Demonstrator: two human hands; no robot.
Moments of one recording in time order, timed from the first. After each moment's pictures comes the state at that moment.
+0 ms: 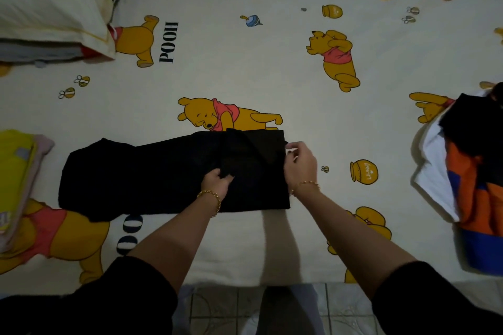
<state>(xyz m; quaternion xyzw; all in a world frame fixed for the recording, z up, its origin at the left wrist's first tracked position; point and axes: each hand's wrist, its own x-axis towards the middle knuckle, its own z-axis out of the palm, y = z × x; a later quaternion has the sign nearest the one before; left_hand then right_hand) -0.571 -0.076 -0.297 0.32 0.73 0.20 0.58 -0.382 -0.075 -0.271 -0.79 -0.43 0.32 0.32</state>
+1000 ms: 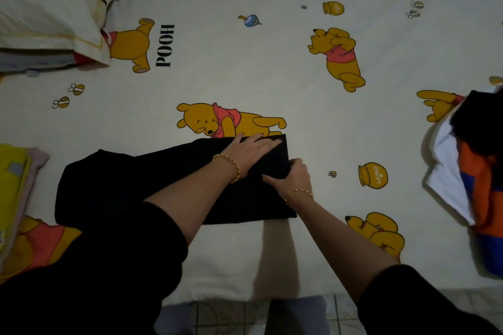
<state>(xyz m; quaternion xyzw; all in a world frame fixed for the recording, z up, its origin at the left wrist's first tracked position) -0.531 0.010 -0.274 0.91 0.36 -0.20 0.08 -0.395 -0.072 -0.316 -0.82 -0.41 0.37 0.16</state>
